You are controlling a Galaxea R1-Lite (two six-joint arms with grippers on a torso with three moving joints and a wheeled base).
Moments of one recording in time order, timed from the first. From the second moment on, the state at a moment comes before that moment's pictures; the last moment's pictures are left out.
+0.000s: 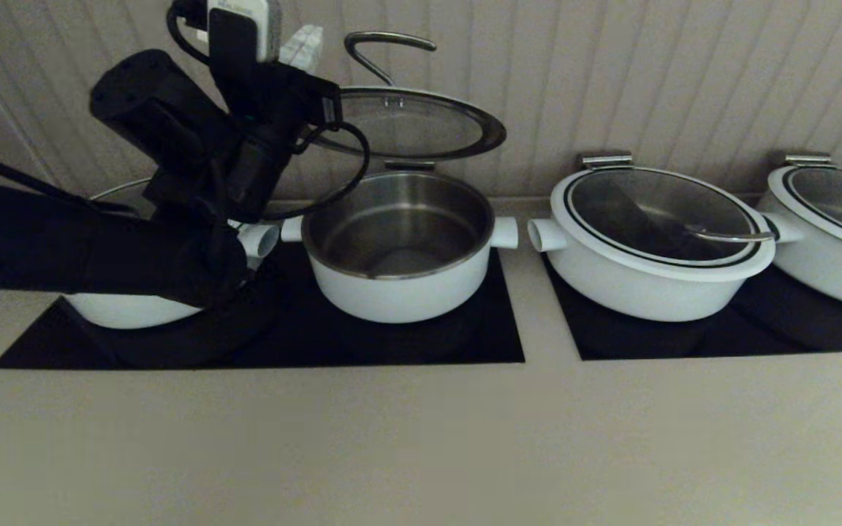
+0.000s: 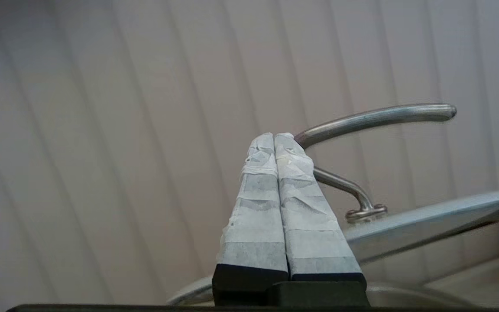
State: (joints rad) left arm -0.40 1.95 -1.31 -1.31 0.07 0.36; right arm -0.01 0.00 0.00 0.00 0.05 -0.09
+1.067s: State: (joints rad) left arm -0.28 1.40 -0.98 -0.78 0.07 0.57; right arm -0.01 0.00 0.00 0.00 0.05 -0.09
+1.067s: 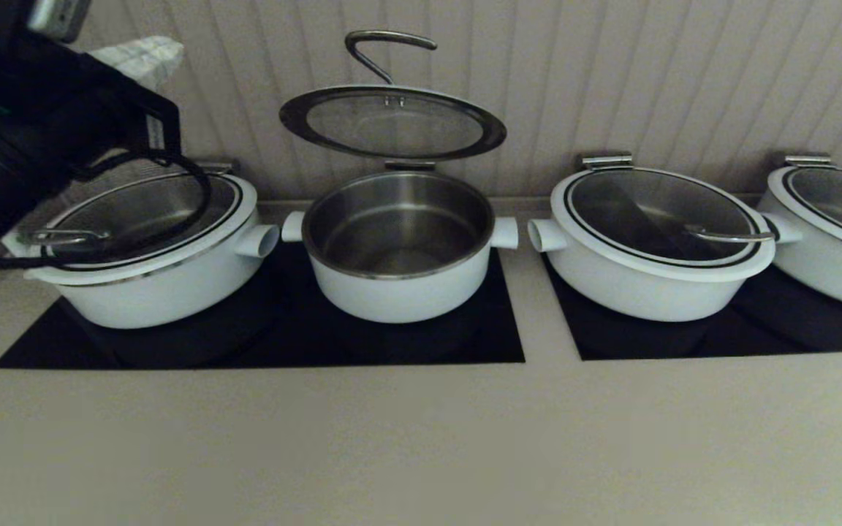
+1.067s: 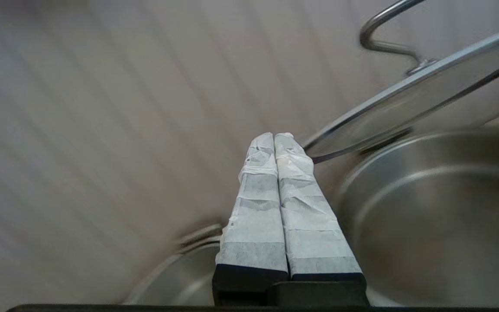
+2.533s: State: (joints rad) left arm -0.15 1.63 -1.31 -0.44 -0.20 0.55; right arm -0.01 0.00 0.00 0.00 0.05 -0.09
